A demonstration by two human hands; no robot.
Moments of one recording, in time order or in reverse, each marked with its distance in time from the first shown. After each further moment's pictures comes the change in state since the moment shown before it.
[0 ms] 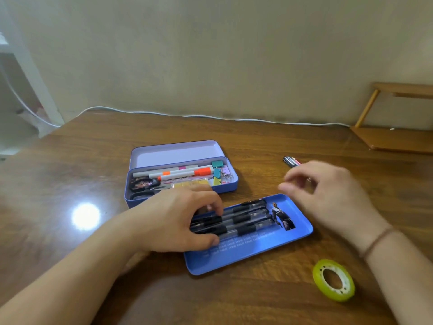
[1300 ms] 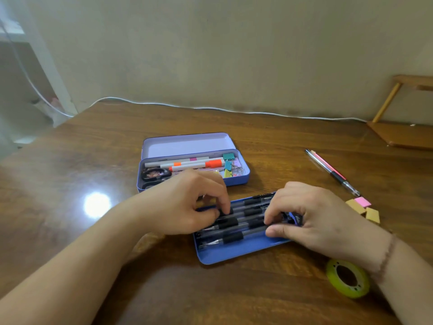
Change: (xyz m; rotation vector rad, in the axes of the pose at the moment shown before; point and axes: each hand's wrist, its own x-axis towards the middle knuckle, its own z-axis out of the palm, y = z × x) left_hand -0.003 -0.001 -0.008 -0.249 0.049 0.081; right_hand -0.014 -0.028 0.009 0.110 -0.442 -0.364
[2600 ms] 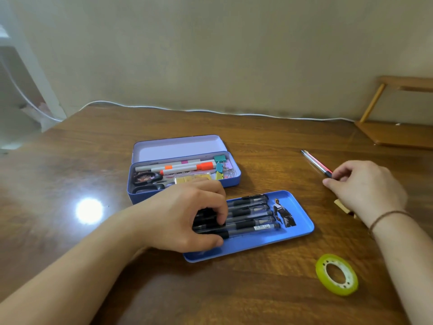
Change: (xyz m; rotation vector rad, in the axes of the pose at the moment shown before) left_hand 0.001 0.010 0.008 0.125 -0.054 0.033; right_hand -0.008 0.079 -0.023 -0.329 0.411 1.042
